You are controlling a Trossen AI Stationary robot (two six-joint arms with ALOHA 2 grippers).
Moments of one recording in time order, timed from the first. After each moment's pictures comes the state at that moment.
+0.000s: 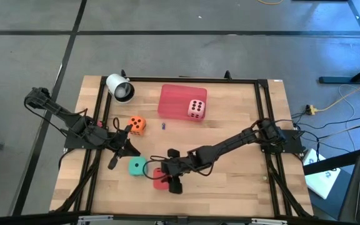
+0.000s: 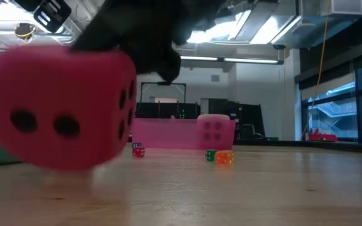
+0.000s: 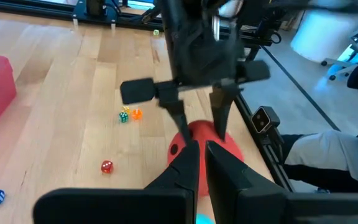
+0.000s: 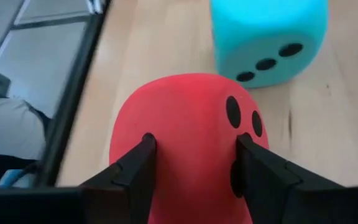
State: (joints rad) left arm -0.52 0.67 0.58 -0.24 -0.19 -0.34; right arm 0.38 2.14 1.59 -0.19 0.03 0.35
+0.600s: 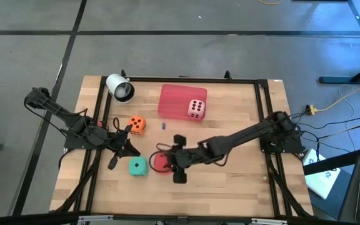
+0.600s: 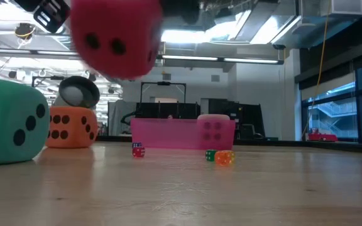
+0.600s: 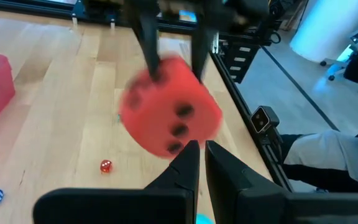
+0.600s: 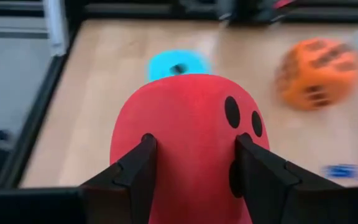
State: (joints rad) left arm -0.52 0.67 0.58 -0.24 -0.19 -0.34; right arm 0.37 1.93 1.60 -0.36 0.28 0.22
